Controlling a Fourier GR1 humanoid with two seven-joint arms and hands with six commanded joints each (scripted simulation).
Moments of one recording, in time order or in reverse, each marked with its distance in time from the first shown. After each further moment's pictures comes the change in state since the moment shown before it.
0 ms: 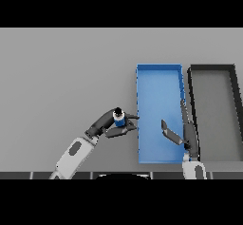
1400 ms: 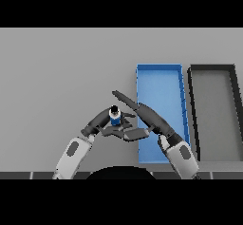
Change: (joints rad) left arm -0.013 -0.062 0.061 0.027 -0.063 -0.108 0.000; right arm -0.468 -0.007 0.246 -0.298 -0.293 0.327 0.639
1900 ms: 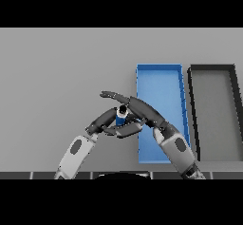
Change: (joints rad) left arm 0.014 -0.013 0.025 -0.006 -0.029 -0.036 0.047; right arm -0.218 0.029 0.013 0.128 -0.029 0.045 0.087
